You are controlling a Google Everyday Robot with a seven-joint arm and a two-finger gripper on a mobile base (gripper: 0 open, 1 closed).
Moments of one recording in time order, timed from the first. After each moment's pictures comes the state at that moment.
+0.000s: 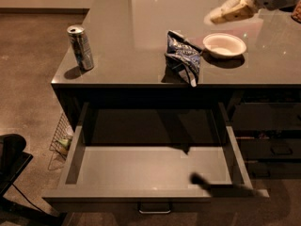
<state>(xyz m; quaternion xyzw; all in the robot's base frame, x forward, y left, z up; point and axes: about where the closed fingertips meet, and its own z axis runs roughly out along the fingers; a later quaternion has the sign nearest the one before) 0.604 -0.162 1.078 -0.63 0.56 -0.03 0.54</state>
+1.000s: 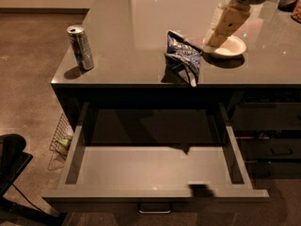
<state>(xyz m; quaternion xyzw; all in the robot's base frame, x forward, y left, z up) 0.566 -0.136 1.076 -0.65 0.64 -0.16 0.39</state>
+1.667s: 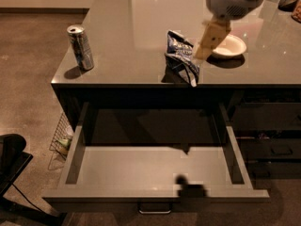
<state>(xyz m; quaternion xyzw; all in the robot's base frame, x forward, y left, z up) 0.576 -0.122 1.041 -0.65 0.65 -0.15 0.36</state>
